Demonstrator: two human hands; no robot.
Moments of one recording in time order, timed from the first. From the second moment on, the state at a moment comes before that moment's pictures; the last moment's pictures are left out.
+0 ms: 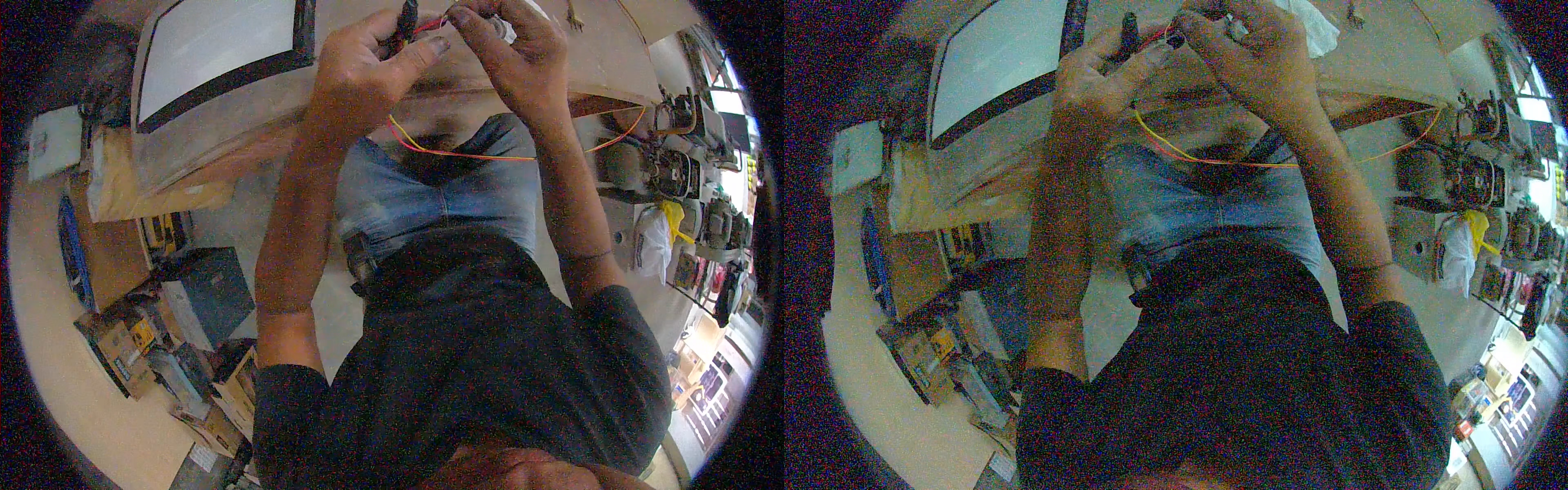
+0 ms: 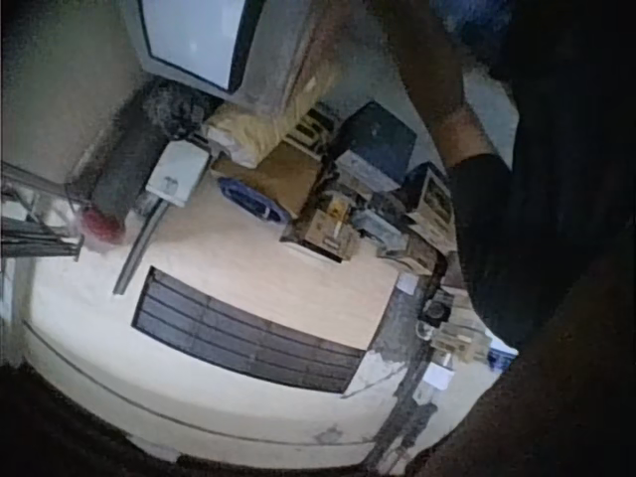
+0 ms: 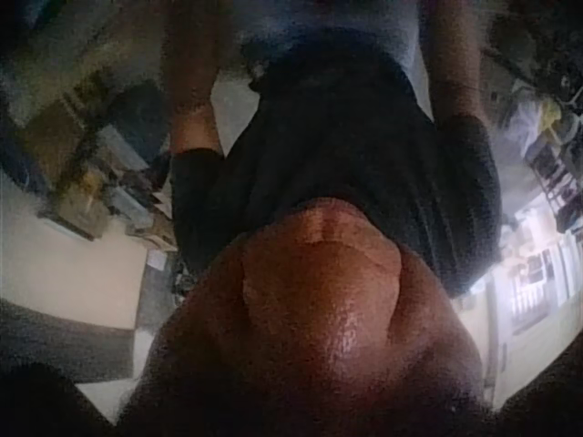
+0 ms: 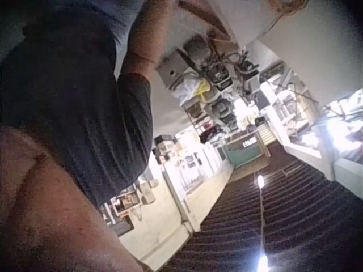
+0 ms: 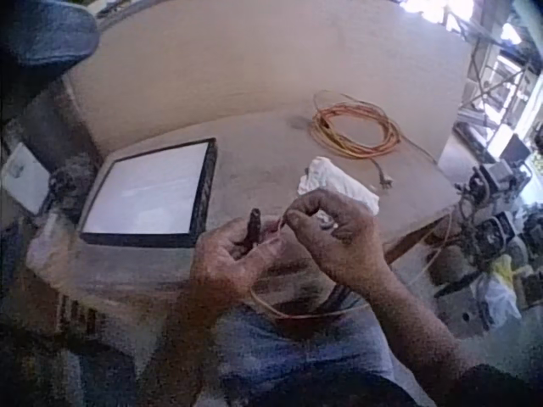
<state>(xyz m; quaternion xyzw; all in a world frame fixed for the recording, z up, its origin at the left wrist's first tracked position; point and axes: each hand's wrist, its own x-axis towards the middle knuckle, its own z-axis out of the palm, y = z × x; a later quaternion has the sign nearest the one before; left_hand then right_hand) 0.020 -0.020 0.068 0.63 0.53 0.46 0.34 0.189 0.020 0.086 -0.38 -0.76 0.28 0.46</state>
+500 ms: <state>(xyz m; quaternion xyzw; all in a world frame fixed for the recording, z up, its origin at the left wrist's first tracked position) 0.025 -0.017 0.074 0.61 0.51 0.47 0.38 0.209 0.049 0.079 -0.33 -0.59 0.64 0.36</state>
